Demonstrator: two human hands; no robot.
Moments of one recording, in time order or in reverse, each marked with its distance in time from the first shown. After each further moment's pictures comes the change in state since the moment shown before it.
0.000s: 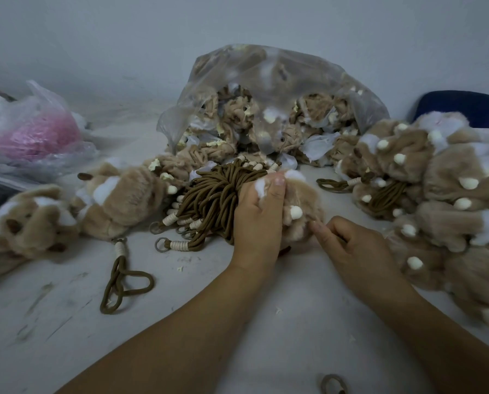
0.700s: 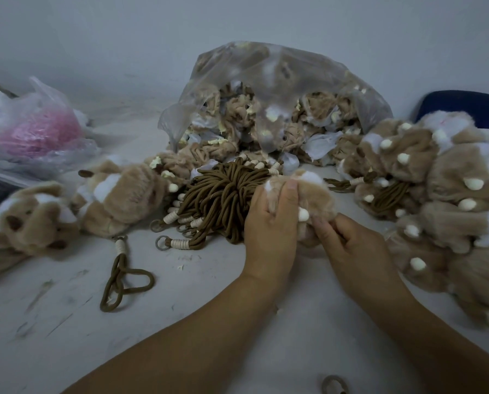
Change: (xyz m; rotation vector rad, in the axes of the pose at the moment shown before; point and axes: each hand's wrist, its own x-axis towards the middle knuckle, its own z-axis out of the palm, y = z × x) left_hand -0.015 -0.001 0.009 -0.018 -0.016 0.043; right_hand -0.003 -0.012 0.003 0.060 0.040 0.038
